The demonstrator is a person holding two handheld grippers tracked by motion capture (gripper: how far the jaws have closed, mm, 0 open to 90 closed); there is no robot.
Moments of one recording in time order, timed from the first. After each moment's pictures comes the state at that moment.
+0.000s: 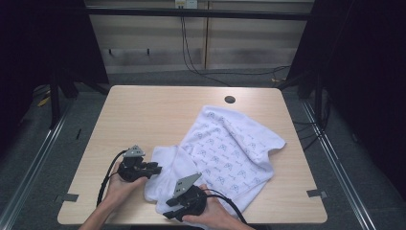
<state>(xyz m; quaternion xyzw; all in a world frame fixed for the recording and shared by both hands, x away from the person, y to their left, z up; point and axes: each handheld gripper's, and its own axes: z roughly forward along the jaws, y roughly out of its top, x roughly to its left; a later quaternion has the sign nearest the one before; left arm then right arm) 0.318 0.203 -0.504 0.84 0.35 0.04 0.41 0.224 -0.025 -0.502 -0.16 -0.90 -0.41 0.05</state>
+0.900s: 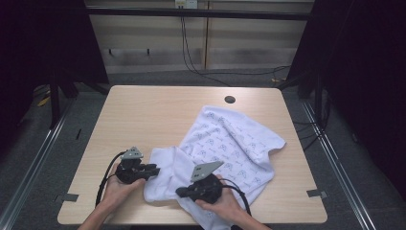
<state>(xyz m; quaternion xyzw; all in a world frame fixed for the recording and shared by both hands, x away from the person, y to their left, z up) 0.309 0.209 -0.503 0.84 0.35 0.04 0.41 0.240 -0.075 -0.465 -0.21 -0.86 -0.47 0.00</state>
